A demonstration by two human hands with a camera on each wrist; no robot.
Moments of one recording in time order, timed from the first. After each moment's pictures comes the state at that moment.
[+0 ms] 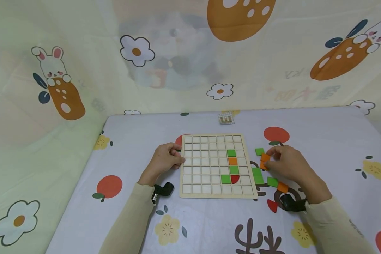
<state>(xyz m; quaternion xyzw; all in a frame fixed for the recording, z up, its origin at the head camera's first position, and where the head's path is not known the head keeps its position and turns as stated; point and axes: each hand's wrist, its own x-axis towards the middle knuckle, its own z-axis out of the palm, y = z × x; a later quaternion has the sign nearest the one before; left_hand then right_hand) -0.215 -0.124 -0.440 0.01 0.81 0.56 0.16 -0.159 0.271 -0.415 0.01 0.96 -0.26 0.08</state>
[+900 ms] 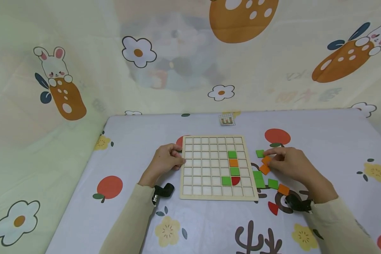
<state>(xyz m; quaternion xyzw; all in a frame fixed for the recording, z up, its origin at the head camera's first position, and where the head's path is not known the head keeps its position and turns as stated) -0.216 -0.124 -0.440 0.01 0.82 0.56 0.16 -0.165 0.283 -0.415 -0.04 0.96 -0.28 0.08</state>
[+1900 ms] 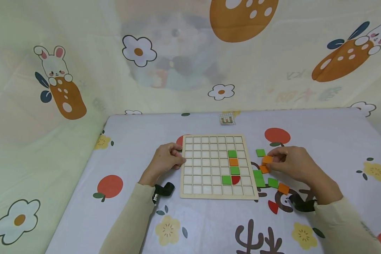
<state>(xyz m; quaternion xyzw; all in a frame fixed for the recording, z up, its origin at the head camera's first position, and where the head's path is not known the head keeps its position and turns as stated) -0.215 -0.124 -0.440 0.01 0.82 0.55 0.16 -0.158 0.280 -0.410 -0.04 0.96 -0.27 0.05</state>
